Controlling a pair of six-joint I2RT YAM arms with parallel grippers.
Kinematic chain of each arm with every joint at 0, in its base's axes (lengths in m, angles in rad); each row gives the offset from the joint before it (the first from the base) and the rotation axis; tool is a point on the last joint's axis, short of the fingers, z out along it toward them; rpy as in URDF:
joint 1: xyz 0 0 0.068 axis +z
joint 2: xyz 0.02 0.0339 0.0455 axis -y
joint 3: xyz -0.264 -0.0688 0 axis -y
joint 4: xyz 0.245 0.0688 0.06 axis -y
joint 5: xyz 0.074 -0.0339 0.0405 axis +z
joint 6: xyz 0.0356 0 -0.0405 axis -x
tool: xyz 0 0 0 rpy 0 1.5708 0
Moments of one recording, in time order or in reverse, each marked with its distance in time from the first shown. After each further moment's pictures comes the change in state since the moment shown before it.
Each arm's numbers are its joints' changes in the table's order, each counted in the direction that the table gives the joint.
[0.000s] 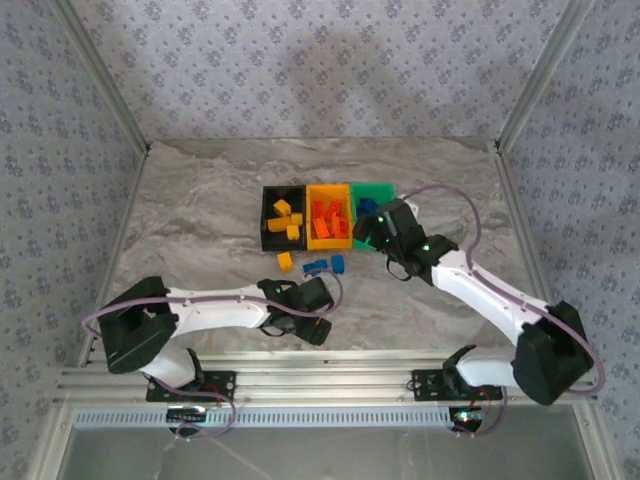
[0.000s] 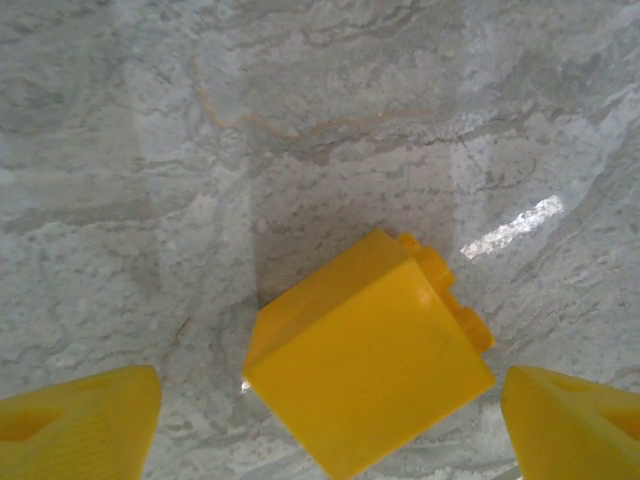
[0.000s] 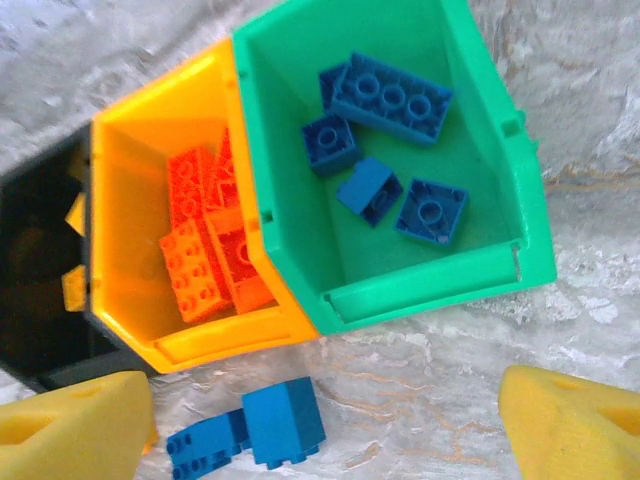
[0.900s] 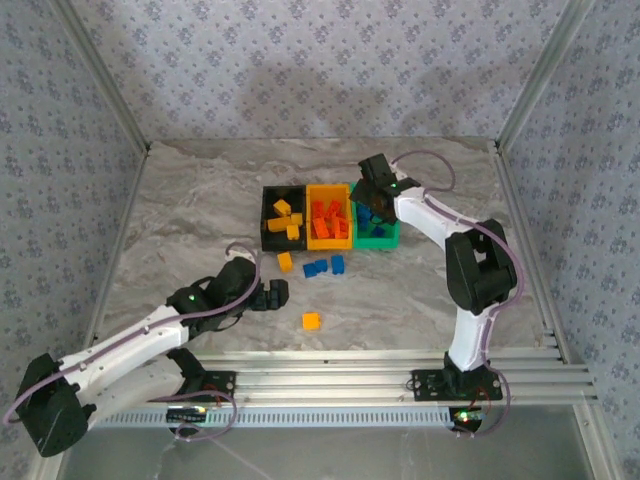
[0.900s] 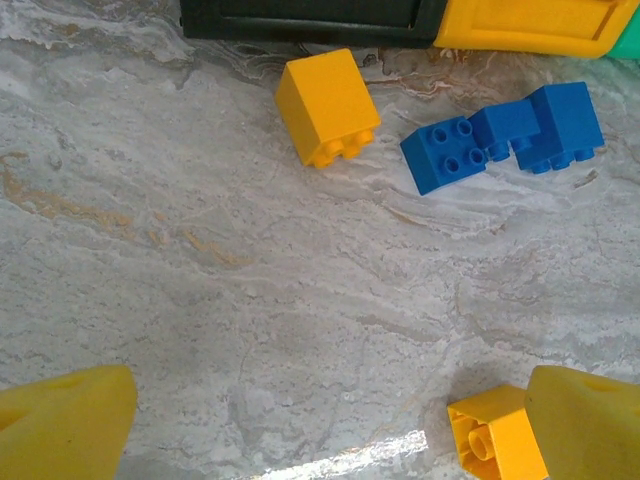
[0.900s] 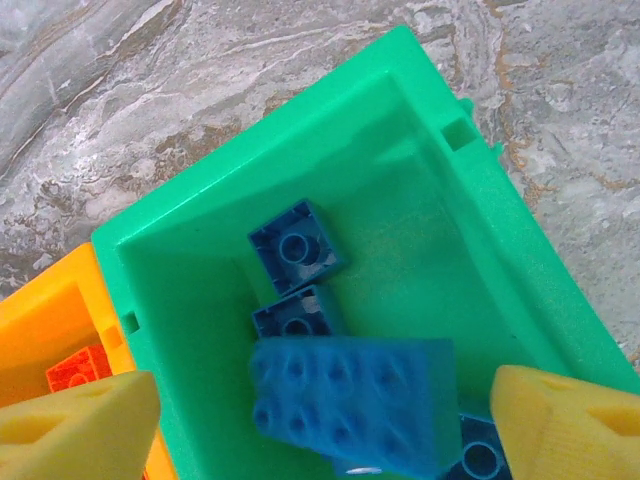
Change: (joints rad) left arm 0.340 0.627 -0.278 0.070 0.067 0.091; right arm -0.154 -0.633 0.537 -0.128 -0.004 -0.071
